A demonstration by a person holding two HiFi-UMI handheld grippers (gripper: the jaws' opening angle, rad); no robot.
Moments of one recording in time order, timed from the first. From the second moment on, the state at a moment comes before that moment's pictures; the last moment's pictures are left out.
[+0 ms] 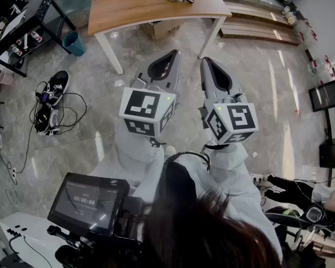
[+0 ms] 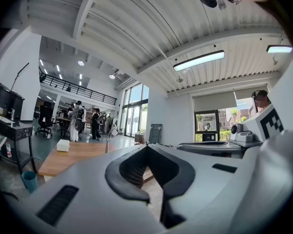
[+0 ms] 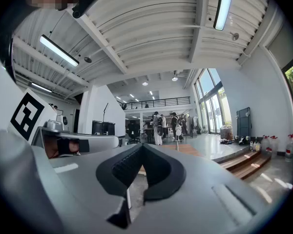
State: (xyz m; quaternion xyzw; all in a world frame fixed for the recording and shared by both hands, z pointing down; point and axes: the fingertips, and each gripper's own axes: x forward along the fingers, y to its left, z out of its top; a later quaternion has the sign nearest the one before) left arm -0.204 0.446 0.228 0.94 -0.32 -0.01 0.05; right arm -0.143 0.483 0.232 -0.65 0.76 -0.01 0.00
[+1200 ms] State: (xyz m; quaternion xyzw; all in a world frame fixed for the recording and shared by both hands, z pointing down) left arm -0.153 0.358 0.247 0.94 -0.33 0.00 0.05; right arm -0.093 0.402 0.250 -0.64 0.76 -0.03 0.01
